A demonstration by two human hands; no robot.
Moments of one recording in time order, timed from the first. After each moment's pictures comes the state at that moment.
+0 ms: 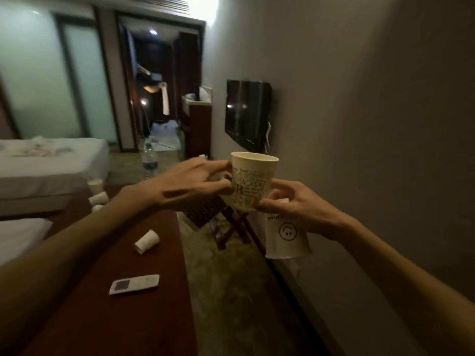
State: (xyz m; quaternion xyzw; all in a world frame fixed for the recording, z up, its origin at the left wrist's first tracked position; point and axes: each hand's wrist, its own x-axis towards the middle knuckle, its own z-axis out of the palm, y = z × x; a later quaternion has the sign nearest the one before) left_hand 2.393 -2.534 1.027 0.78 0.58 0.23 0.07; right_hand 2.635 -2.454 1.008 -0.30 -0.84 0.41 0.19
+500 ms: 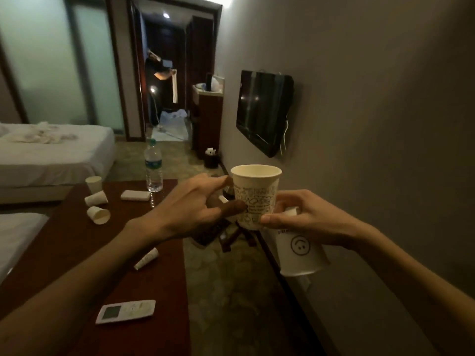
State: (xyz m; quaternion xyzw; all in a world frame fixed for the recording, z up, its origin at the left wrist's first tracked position) left_hand 2.318 -2.431 0.977 0.75 0.56 0.35 0.01; right_hand 2.559 -2.337 1.010 -0.26 -0.88 0.37 0.11
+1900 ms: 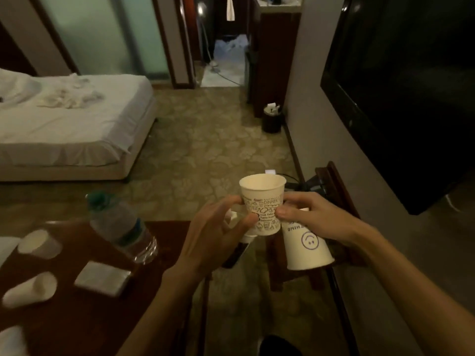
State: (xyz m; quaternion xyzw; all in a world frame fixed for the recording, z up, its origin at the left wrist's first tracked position) left_hand 1.925 -1.764 0.803 0.50 0.75 0.43 0.05; right_hand 2.081 -1.585 0.844 -0.18 -0.80 0.58 0.00
